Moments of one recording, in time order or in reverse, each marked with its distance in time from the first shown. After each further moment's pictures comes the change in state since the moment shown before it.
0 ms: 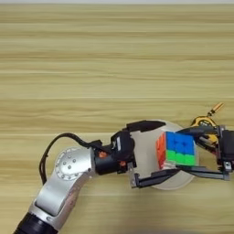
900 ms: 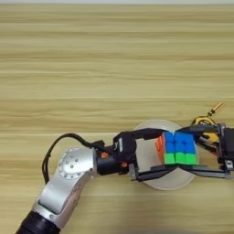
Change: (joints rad) left arm -0.013 -0.016 -0.001 0.039 0.000 -0.013 -0.028; right arm -0.004 -0.005 -0.022 -0.026 0.023 0.030 0.021
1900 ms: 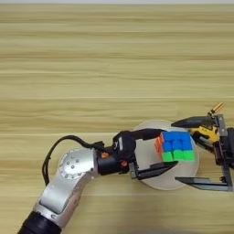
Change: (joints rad) left arm 0.000 -0.013 0.004 0.041 0.001 -0.003 0.013; right arm 0.000 0.004 0.001 -0.053 0.082 0.020 0.017
